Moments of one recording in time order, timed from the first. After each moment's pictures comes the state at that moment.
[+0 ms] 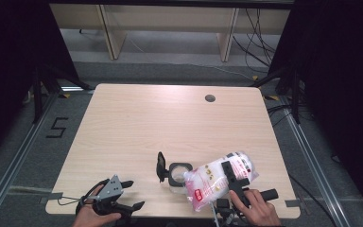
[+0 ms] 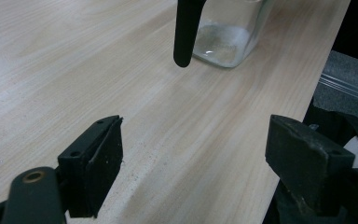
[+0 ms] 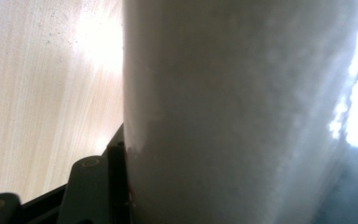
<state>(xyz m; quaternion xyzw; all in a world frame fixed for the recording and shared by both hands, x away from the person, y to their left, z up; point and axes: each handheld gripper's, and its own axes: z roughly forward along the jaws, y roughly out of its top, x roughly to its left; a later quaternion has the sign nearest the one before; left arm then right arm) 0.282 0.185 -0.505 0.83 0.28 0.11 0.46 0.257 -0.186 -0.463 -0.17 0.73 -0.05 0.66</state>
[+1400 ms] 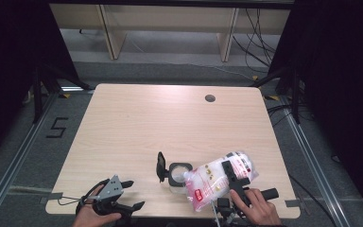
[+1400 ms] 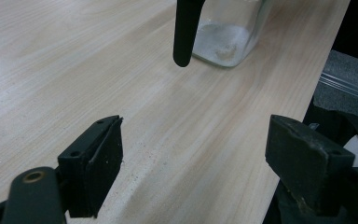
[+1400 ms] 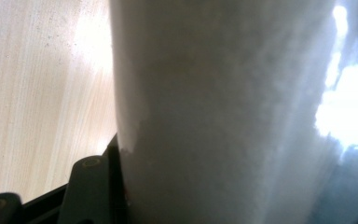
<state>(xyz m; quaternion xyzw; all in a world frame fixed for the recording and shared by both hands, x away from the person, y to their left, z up) 0.282 0.186 -0.505 0.83 0.28 0.11 0.46 0.258 -0.187 -0.462 -0.16 0.74 -0.05 0.65</state>
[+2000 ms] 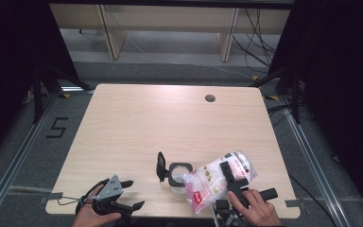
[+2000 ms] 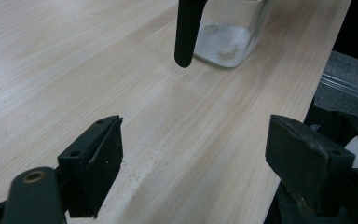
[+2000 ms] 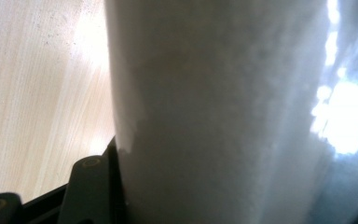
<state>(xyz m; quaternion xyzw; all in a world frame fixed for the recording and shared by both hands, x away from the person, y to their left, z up) 0.283 0.186 -0.505 0.84 0.28 0.11 0.46 0.254 -0.184 -0.461 -0.18 0.74 -0.07 0.65</state>
